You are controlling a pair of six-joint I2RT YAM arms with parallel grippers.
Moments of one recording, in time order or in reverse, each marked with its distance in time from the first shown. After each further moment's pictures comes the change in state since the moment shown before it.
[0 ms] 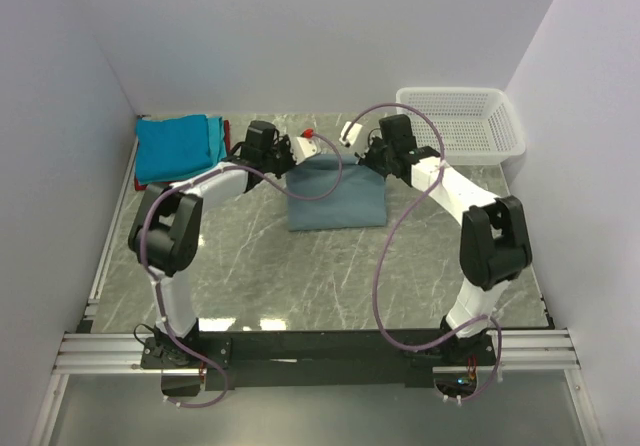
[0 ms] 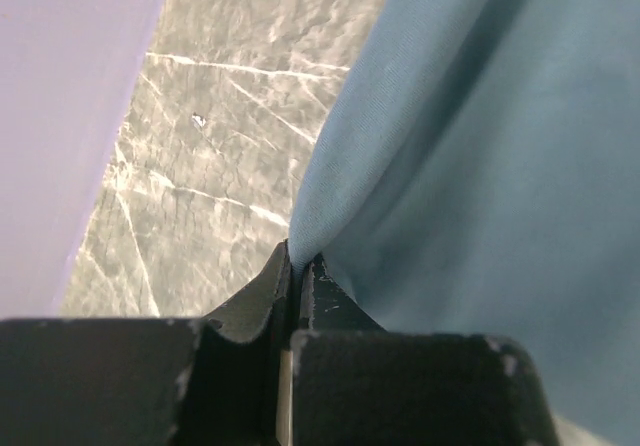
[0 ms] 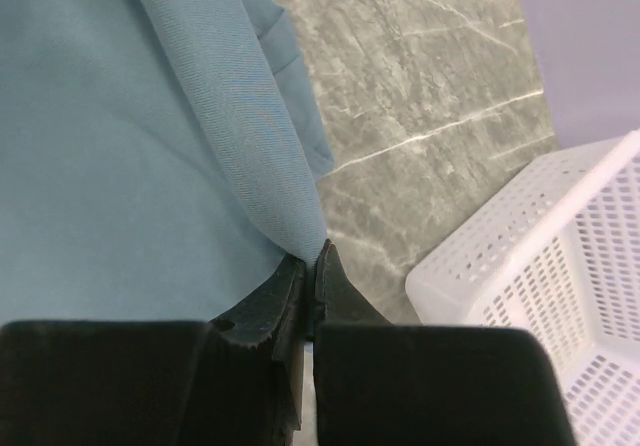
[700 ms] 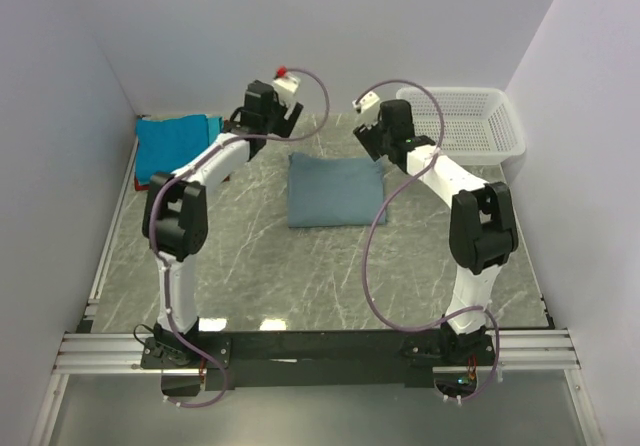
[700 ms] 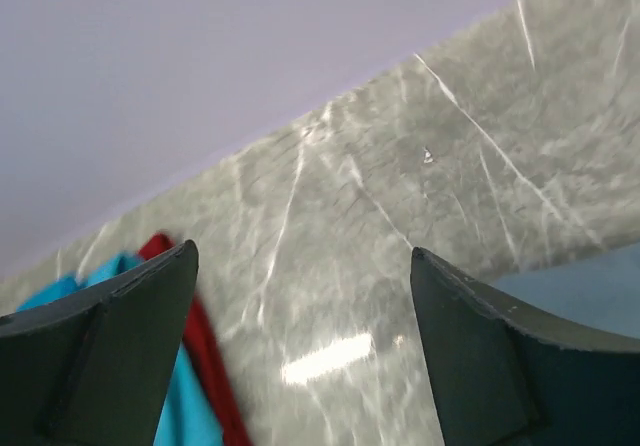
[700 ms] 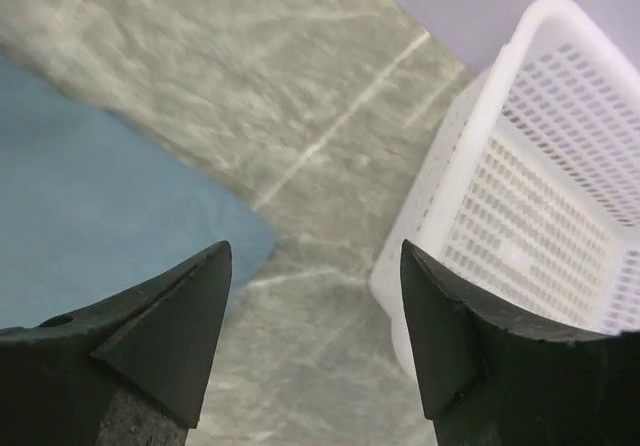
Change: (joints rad) left arm 0.033 0.189 0.422 -0.068 -0.440 -0.452; right arm -0.030 0.155 0.142 0.162 0.237 0.321
